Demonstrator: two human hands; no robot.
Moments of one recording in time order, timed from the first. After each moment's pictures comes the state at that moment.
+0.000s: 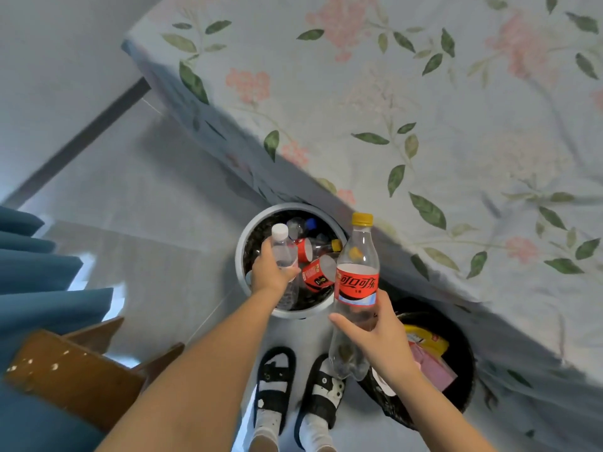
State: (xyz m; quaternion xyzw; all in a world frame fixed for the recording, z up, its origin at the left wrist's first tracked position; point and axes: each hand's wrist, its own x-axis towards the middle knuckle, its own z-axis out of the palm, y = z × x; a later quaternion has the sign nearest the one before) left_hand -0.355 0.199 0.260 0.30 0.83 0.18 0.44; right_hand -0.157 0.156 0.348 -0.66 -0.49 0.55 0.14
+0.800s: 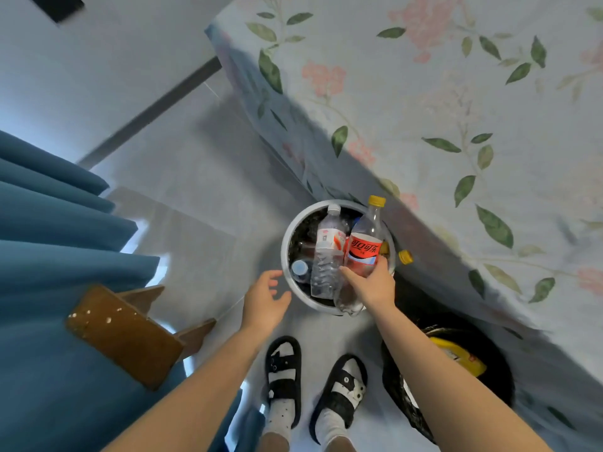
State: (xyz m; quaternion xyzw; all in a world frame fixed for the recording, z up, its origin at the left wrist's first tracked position) left_hand -0.419 0.099 0.286 0.23 0.84 0.22 0.44; right_hand -0.247 0.206 0.262 -0.71 -0.49 0.50 0.09
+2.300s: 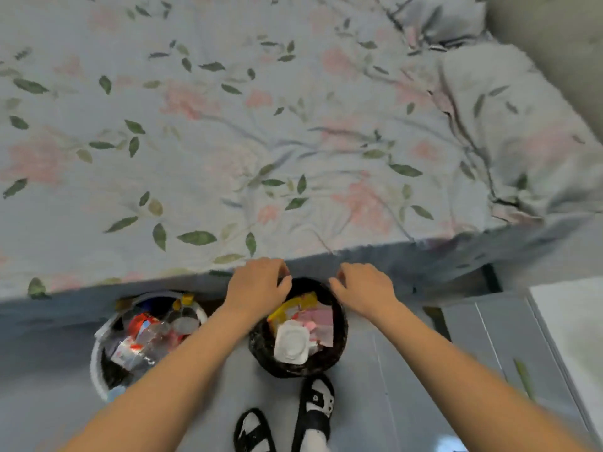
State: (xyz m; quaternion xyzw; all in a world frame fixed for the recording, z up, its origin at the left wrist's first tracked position) left_hand -0.087 0.199 0.455 0.86 0.41 -0.05 0.29; right_hand 0.096 0.092 0.435 -0.82 -0.53 0.20 -0.05
